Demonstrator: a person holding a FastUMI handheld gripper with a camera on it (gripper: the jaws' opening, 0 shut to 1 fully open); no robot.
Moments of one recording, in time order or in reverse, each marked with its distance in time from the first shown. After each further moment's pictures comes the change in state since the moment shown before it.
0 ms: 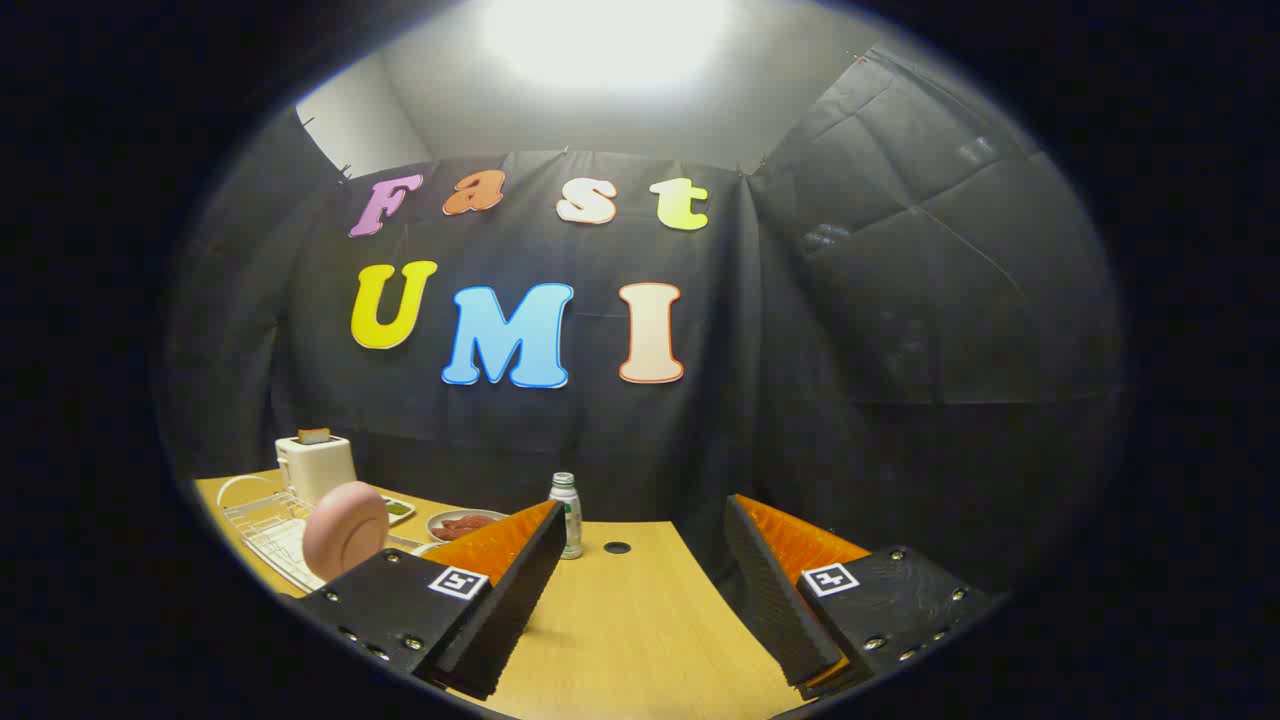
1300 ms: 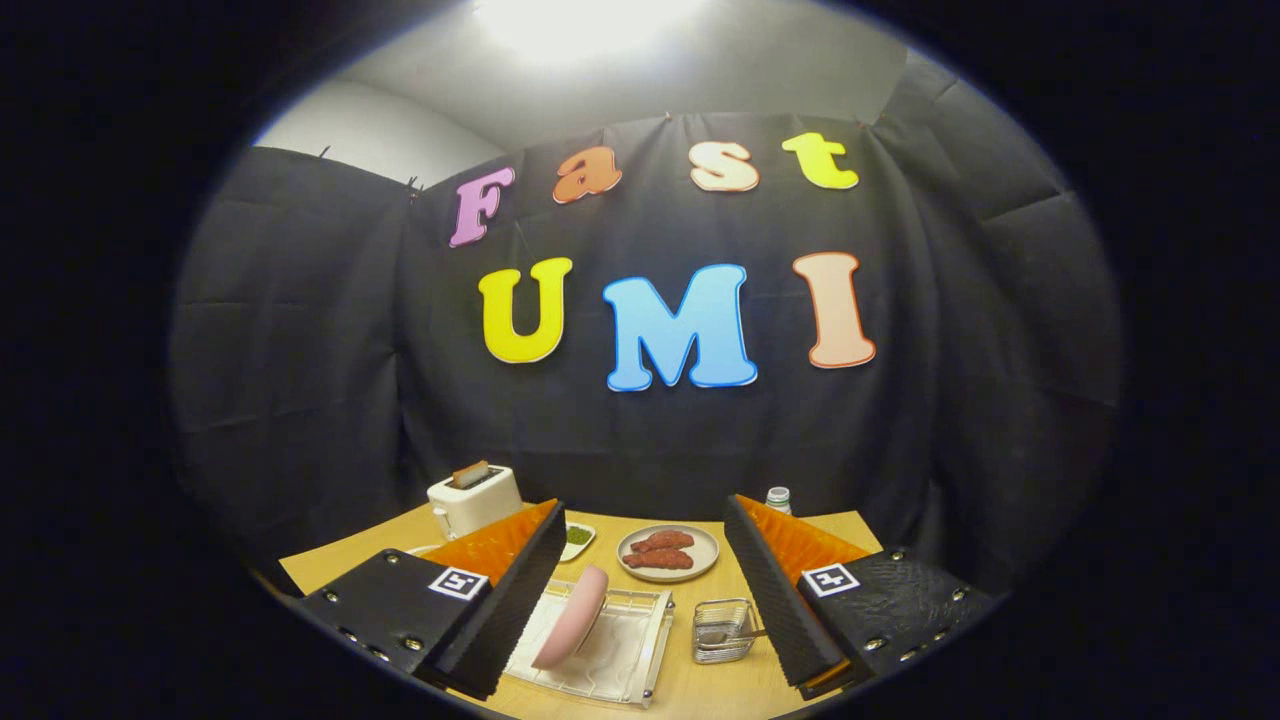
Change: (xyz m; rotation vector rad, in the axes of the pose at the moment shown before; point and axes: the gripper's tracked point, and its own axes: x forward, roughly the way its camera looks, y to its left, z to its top) arm 0.073 0.205 0.057 0.092 0.217 0.383
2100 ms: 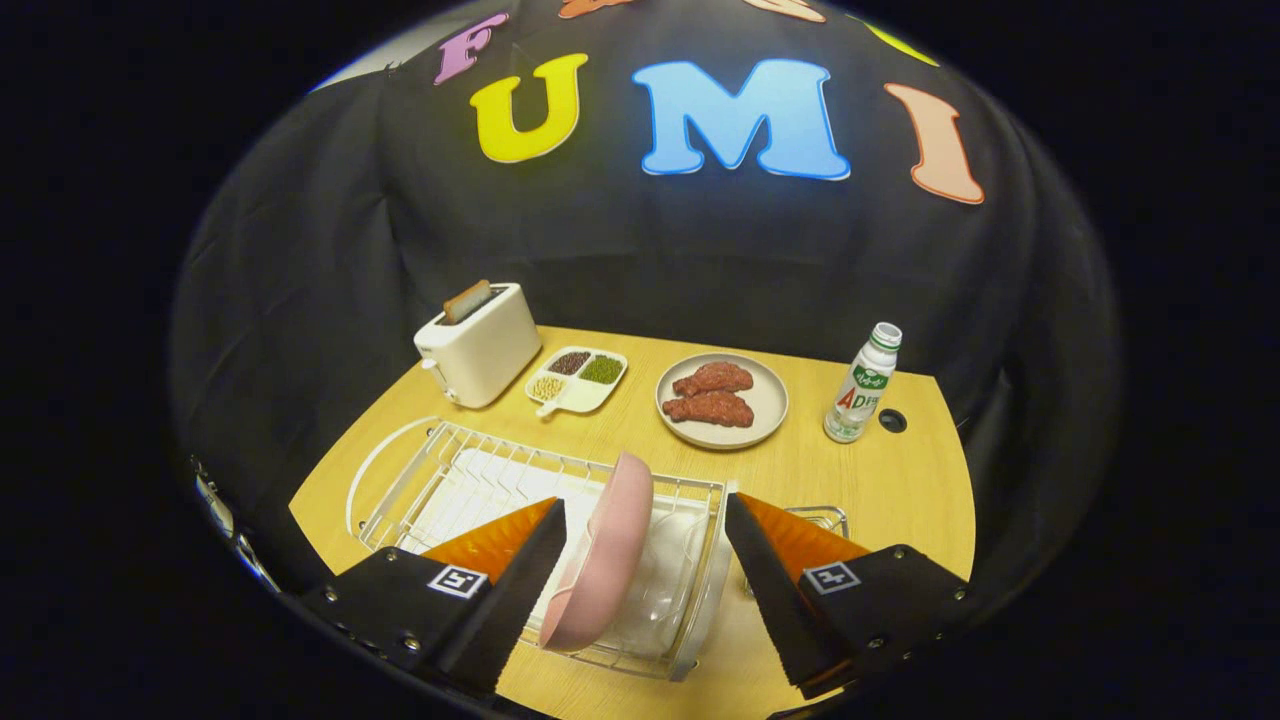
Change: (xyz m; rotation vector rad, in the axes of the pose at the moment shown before) arm 0.101 0.035 -0.141 -0.009 0.627 0.084
